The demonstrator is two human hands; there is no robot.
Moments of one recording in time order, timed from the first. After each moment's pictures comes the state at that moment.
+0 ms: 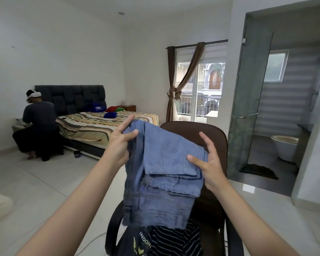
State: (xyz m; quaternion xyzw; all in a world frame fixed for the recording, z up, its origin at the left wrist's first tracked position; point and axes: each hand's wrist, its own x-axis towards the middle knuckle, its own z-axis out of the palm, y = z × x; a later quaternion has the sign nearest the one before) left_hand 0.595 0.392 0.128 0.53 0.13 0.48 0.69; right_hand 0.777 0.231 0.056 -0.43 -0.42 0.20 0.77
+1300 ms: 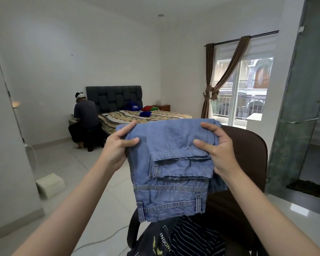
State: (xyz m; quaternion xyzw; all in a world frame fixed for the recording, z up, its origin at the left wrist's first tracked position) left_hand 0.552 0.395 0.129 0.54 0.21 0.52 0.63; right_hand 0.786 0.276 0.108 -0.34 -0.50 0.21 0.76
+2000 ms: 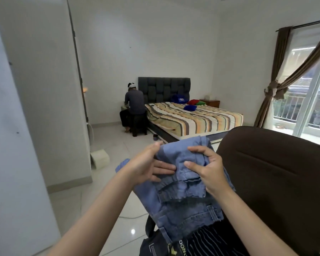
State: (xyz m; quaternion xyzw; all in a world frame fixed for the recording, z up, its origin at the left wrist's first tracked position) left_hand 0.589 0.375 0.089 0.53 0.46 0.33 0.64; right_hand 0.773 0.355 0.050 -0.36 -0.61 0.24 0.66
